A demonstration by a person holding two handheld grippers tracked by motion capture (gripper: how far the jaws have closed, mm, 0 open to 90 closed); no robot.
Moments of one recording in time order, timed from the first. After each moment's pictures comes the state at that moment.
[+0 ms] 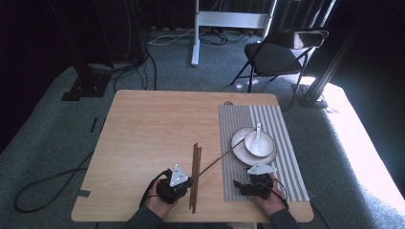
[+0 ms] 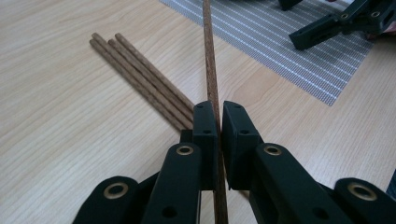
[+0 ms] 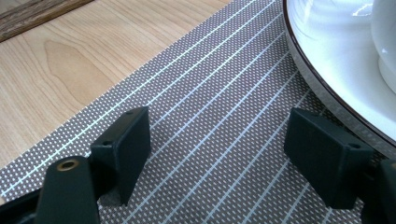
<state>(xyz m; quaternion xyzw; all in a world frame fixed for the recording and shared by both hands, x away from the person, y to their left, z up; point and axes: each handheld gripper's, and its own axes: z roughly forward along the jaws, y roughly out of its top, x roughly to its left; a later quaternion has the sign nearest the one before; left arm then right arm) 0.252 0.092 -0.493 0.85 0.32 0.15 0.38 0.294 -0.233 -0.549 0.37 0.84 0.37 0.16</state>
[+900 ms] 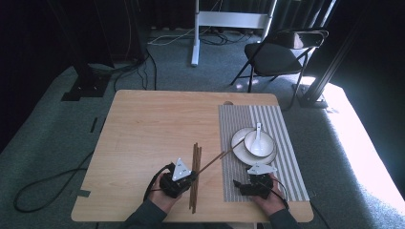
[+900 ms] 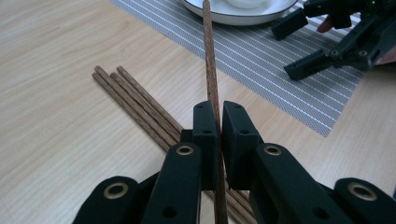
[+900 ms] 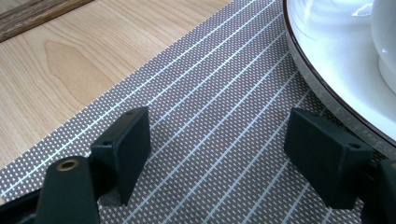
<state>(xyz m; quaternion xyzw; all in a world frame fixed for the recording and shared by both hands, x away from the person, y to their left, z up) 0.267 0.083 -0.480 0.84 0.32 0.16 0.41 0.294 -0.233 -0.549 0.37 0.84 0.37 0.16</state>
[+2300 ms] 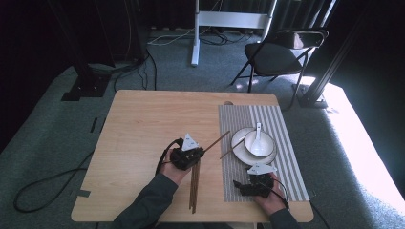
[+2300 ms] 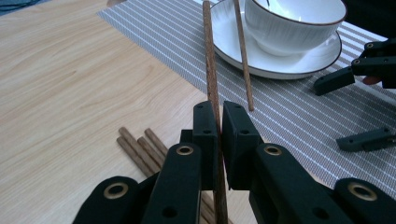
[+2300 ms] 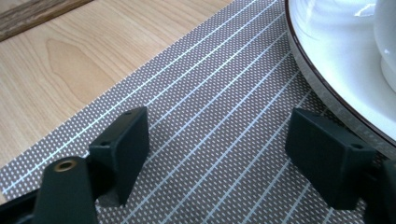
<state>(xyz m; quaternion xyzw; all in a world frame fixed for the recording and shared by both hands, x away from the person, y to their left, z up) 0.344 0.059 -0.469 0.83 0.32 0.15 0.42 0.295 -0.233 -0.549 0.37 0.84 0.37 0.16</state>
